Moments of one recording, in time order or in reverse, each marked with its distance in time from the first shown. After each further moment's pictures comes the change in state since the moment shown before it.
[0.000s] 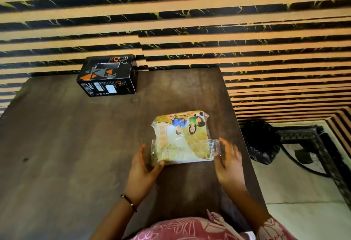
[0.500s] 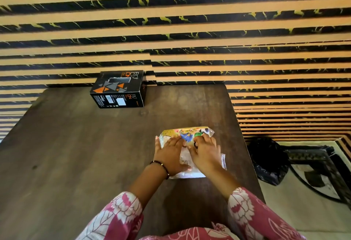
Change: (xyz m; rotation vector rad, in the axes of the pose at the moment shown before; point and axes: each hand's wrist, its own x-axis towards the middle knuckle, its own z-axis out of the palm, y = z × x) left_hand 0.082 0.048 0.035 1.000 -0.294 0.326; right_hand 0.066 -0.063 0.047 -0.512 -0.184 -0.170
